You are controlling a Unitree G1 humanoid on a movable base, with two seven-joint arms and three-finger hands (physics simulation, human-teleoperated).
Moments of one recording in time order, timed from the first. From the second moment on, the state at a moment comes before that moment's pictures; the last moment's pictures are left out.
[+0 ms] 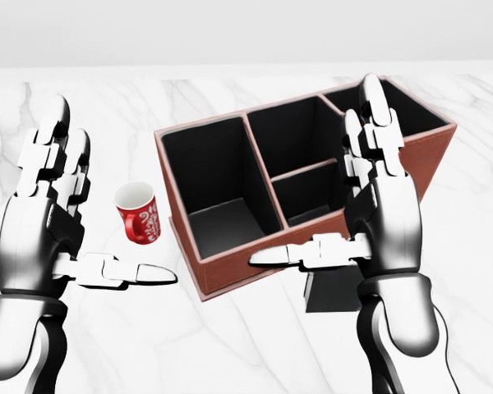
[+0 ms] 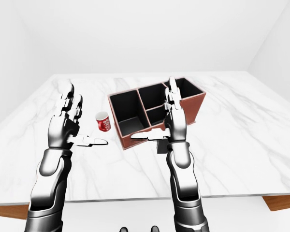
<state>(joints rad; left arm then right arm) -0.16 0.06 0.07 -0.32 -0.01 0.09 -0.09 -0.21 0.01 0.02 -0.32 0.01 0.09 -0.02</state>
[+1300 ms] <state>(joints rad) -0.14 0.06 0.08 -0.33 -0.01 0.09 -0.09 -0.14 -0.09 -0.02 -0.28 -0.37 0.04 0.16</state>
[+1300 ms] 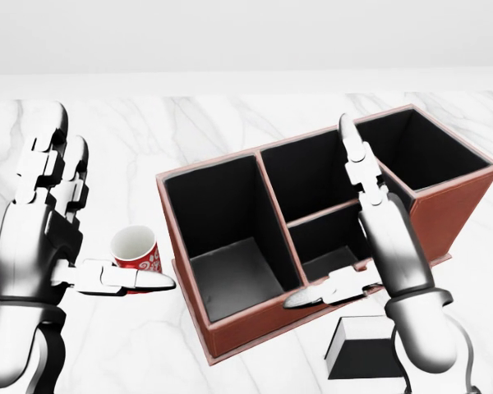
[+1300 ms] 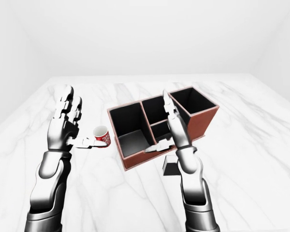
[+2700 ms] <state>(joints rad) -0.11 0.06 0.09 -0.35 -0.02 0.09 -0.08 0.13 -0.12 -0.08 -0.31 -1.13 -0.09 0.25</state>
